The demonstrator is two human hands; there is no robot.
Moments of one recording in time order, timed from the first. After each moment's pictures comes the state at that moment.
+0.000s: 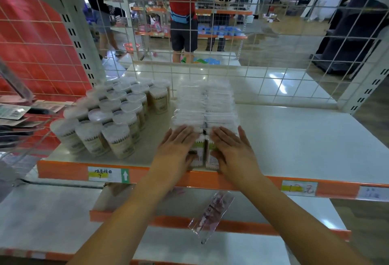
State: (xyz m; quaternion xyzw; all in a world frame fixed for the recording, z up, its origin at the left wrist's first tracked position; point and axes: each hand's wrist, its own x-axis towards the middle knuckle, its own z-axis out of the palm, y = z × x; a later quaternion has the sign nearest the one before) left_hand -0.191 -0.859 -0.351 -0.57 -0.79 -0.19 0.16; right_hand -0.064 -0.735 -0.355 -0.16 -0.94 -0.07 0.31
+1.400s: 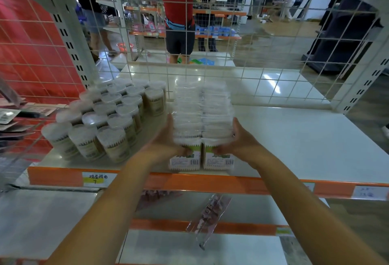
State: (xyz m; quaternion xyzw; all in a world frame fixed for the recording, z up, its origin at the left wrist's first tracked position) left_hand -0.223 -0.848 -0.316 -0.42 -0.77 -0.40 -0.26; right_hand -0.071 -0.701 -0.320 -0.34 -0.78 0.52 0.09
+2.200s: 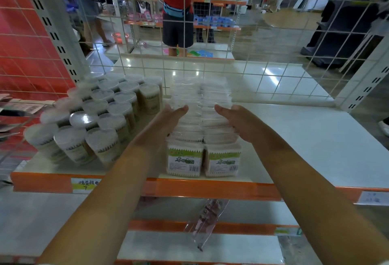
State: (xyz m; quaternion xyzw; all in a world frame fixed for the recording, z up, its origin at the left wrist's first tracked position) left_hand -0.249 -0.810 -0.306 -0.28 -0.66 -0.58 -0.38; right_hand -0.118 -0.658 -0.301 -0.43 -0.73 0.52 0.11
